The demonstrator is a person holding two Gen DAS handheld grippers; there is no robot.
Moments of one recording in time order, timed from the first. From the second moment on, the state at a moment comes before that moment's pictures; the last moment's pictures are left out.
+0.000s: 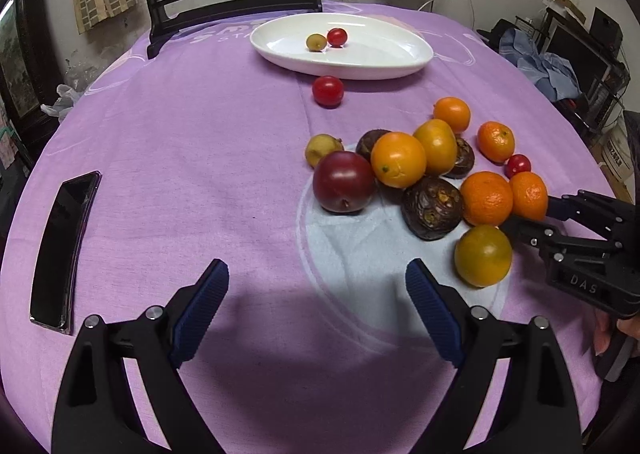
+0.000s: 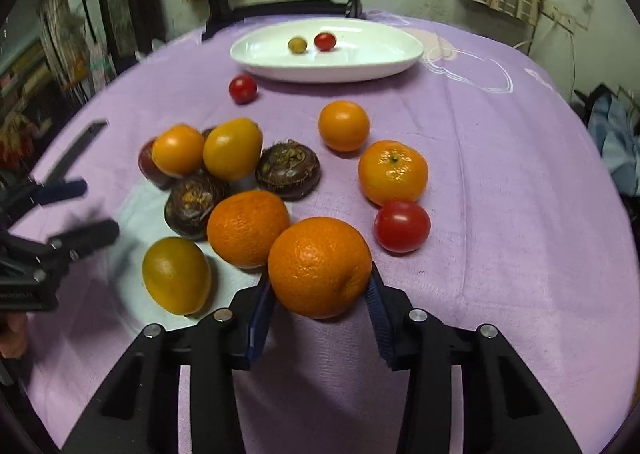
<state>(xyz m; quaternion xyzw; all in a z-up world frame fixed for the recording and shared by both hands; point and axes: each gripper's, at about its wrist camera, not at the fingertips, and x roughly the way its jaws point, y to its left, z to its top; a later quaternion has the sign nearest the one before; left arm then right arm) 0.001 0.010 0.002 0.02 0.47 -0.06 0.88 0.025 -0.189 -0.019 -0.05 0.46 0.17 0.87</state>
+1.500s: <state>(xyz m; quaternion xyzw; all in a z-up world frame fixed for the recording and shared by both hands) 0.010 -0.066 -0.008 0.01 0.53 -0.12 0.84 0.010 -0.222 0.001 0.00 0.39 0.17 0.91</state>
